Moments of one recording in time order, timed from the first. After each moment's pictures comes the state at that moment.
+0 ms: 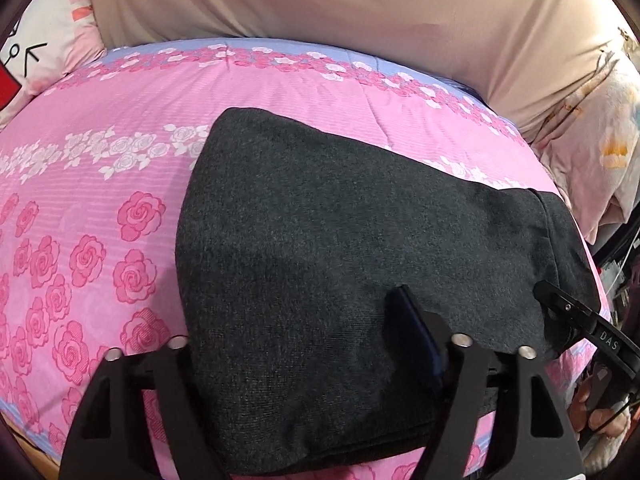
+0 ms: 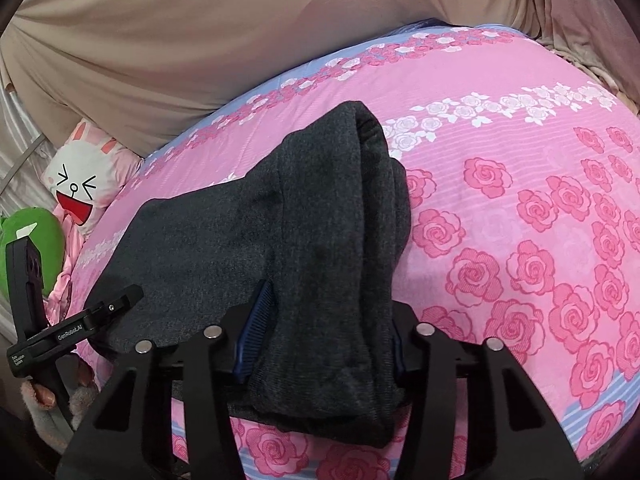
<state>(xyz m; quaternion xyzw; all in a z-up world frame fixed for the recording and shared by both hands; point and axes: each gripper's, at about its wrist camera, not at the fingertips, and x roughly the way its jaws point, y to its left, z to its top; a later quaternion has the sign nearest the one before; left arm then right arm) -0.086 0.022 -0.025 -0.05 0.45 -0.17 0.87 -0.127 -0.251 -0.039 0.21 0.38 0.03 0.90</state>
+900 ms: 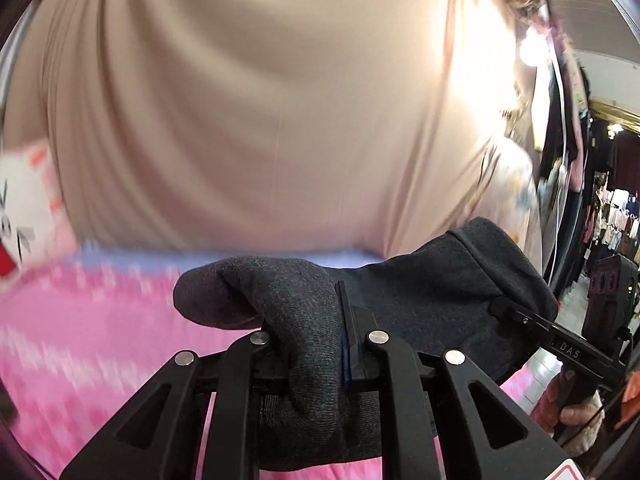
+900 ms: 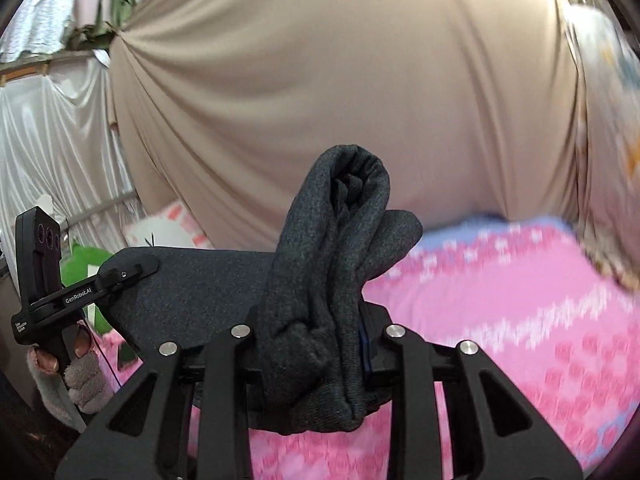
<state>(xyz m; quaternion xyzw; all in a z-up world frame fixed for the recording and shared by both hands) -0.148 0.048 0.224 -0.05 0.16 -0.28 0.95 -0.192 -0.230 0.192 0.14 0.11 0.10 0.98</state>
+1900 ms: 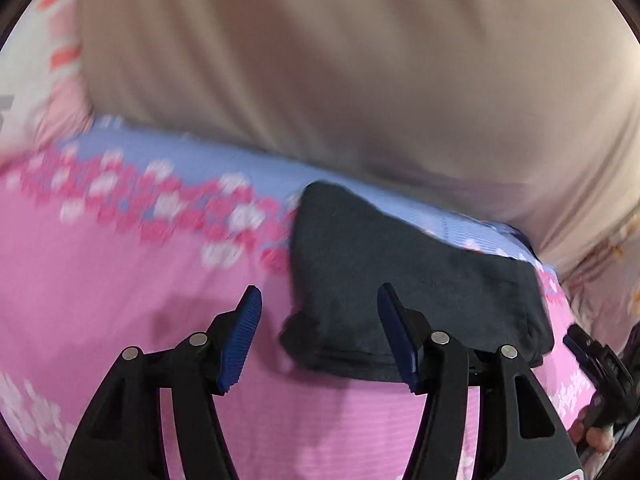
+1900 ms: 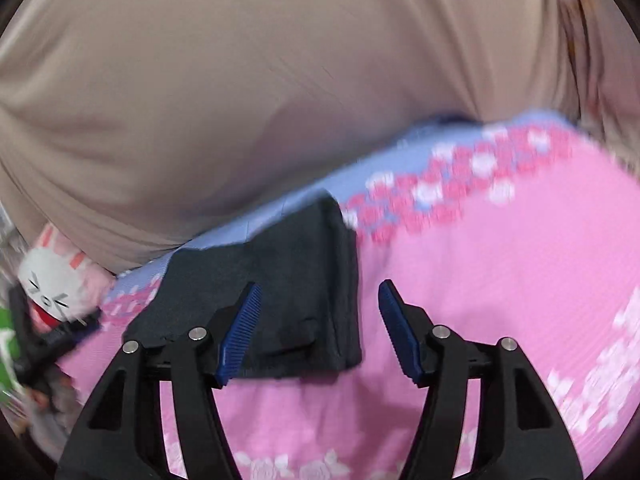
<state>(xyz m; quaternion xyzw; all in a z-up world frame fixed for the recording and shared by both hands) 0.165 0.076 0.023 -0.14 0.36 -0.13 0.91 0.083 -0.332 0.024 0.25 0.27 0.00 0.93</state>
